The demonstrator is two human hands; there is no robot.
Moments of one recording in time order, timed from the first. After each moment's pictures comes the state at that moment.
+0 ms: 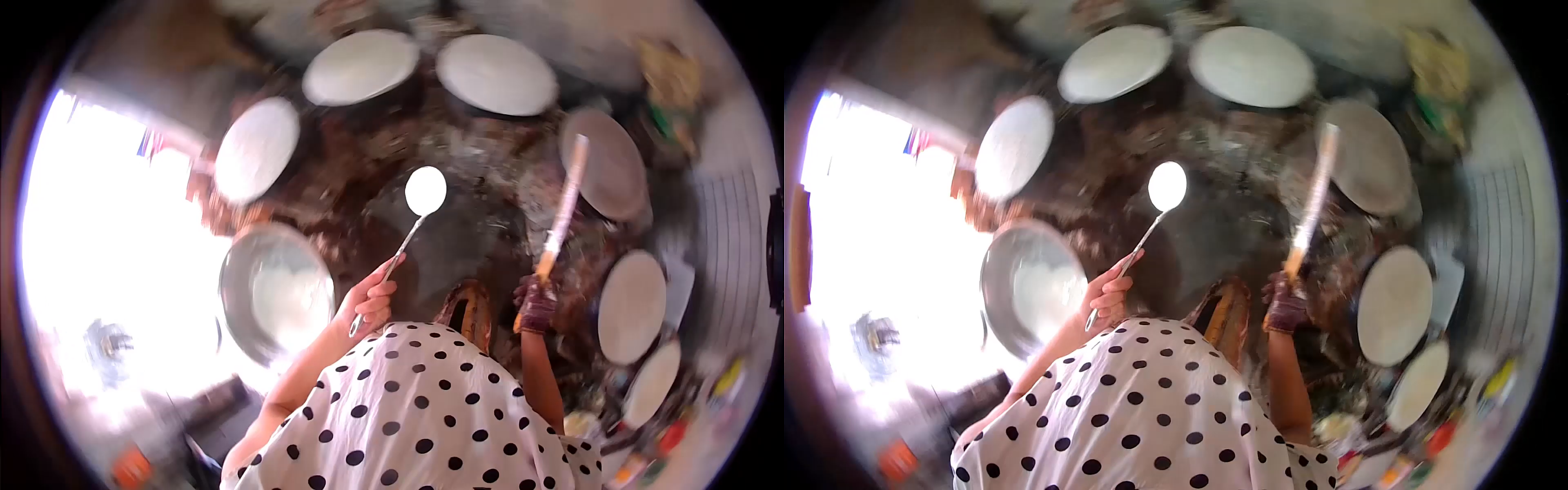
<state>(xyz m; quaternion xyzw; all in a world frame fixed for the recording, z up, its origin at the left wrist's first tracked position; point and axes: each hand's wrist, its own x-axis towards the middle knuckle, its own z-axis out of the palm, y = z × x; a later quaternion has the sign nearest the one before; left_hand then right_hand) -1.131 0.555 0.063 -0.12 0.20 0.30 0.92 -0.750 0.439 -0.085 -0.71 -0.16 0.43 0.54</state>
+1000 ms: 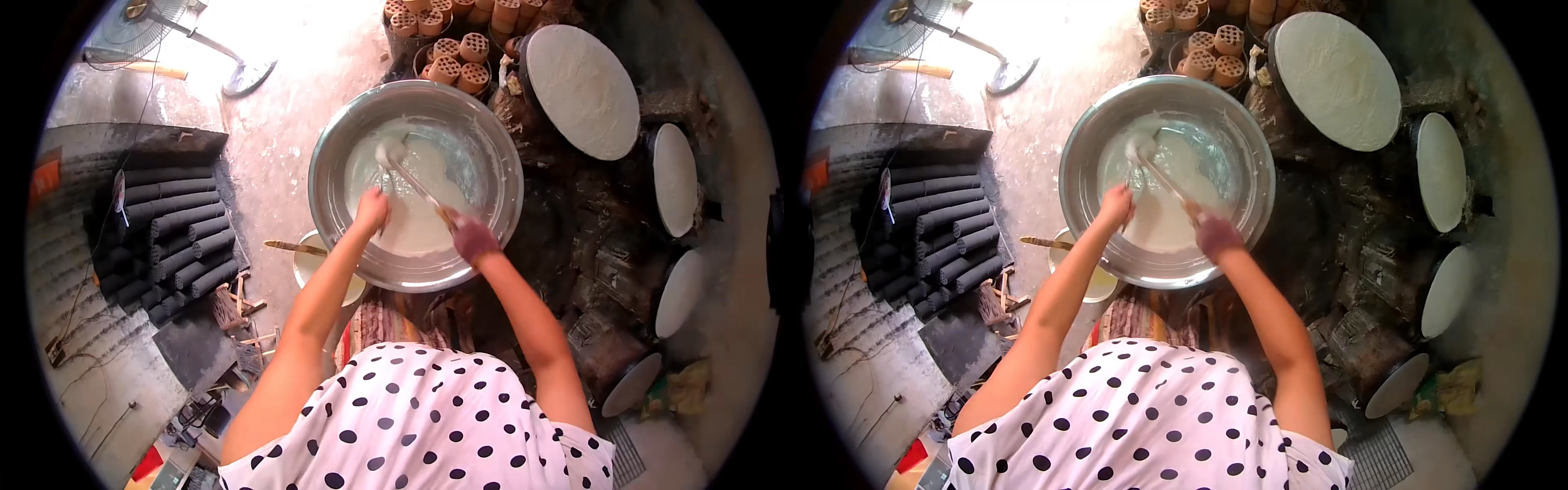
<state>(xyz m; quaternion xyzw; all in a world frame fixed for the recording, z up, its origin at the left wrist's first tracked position) -1.528 0.464 -0.194 -0.05 0.74 0.46 0.49 -1.321 0.613 -0.124 -0.31 -0.87 0.33 -0.19</state>
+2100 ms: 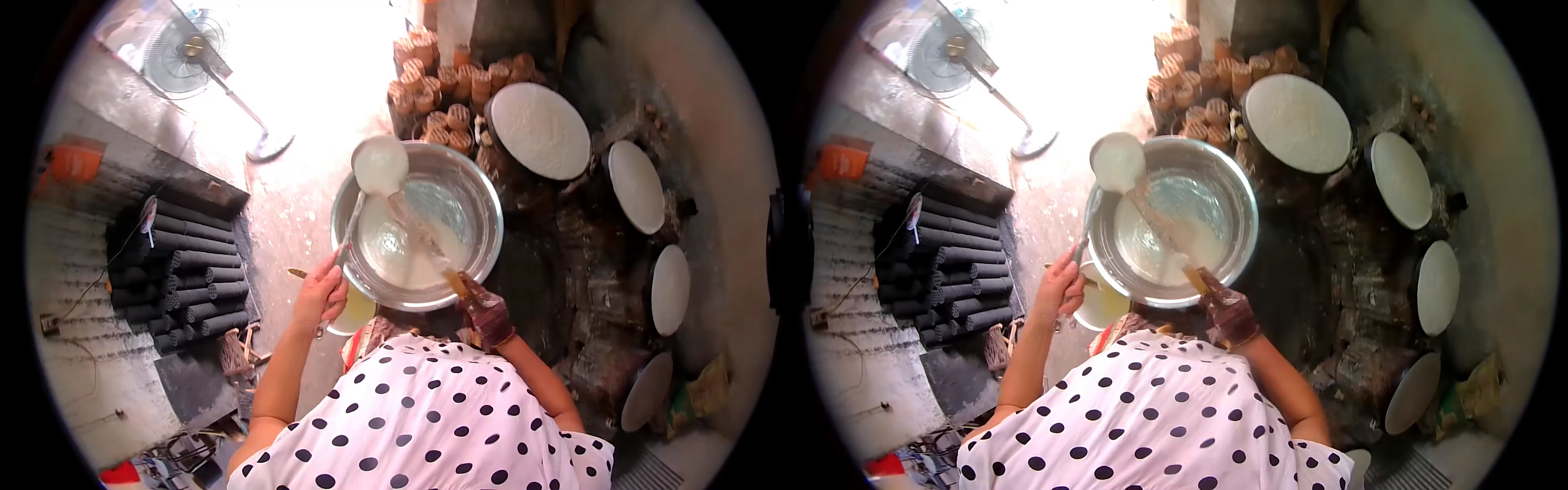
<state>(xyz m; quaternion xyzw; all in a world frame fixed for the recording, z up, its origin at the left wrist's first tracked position) -1.480 0.312 0.121 0.09 0.51 0.67 0.54 -1.215 0.521 0.029 -0.26 -0.77 0.57 0.13</state>
